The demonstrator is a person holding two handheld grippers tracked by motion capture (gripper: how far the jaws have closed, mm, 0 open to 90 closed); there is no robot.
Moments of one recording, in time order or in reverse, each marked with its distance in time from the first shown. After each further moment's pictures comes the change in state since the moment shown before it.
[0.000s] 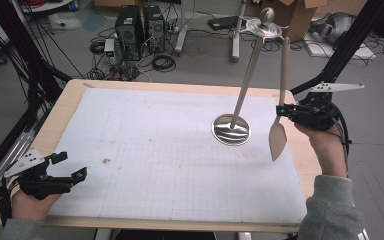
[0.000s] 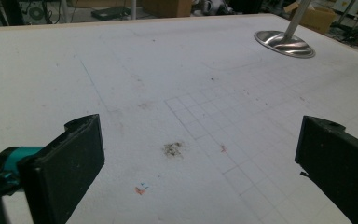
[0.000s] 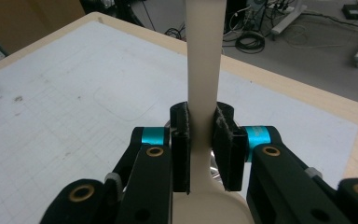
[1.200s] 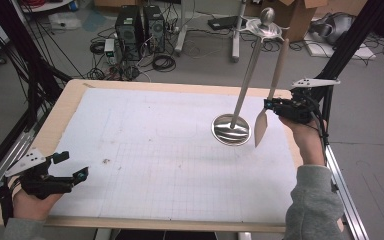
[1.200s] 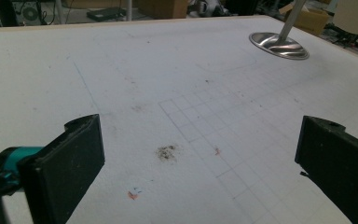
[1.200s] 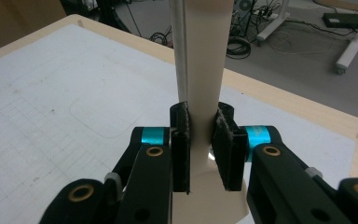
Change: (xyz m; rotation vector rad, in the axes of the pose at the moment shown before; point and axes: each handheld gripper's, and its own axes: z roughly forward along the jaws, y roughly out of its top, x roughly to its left) left arm -0.002 0.001 0.003 -0.002 -0.017 -0.004; right arm 0.003 0.008 0.041 -0.018 -0.063 -0.015
